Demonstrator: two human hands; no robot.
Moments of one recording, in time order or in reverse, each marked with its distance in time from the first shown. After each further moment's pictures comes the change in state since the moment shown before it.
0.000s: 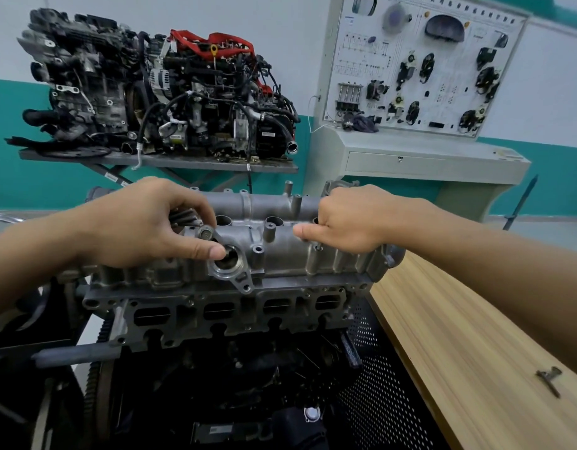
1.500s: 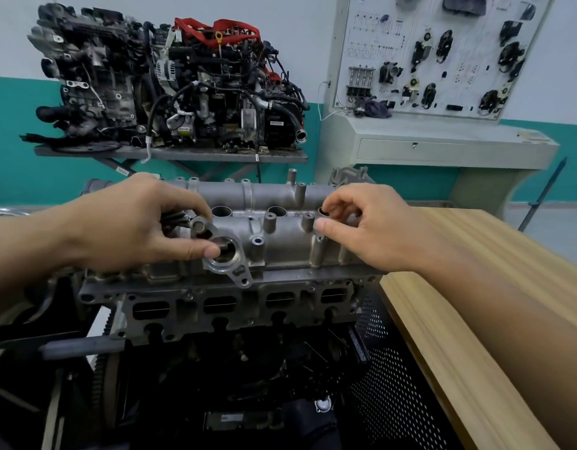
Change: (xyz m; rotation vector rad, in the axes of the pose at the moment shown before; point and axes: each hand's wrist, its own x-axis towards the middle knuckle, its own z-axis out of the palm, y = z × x) left_hand -0.003 -0.010 0.008 0.052 0.047 0.154; right_hand -0.023 0.011 0.050 0.617 0.452 0.042
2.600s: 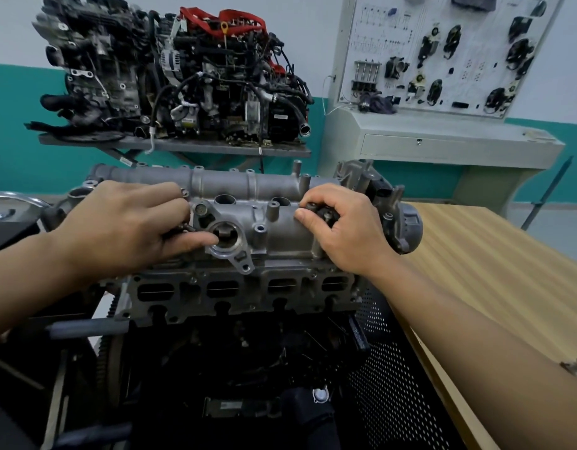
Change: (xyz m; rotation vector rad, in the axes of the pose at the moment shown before) left_hand -0.018 -0.019 0.034 0.612 0.447 0.449; right_hand 0.002 0.005 0.058 0.145 0.267 -0.120
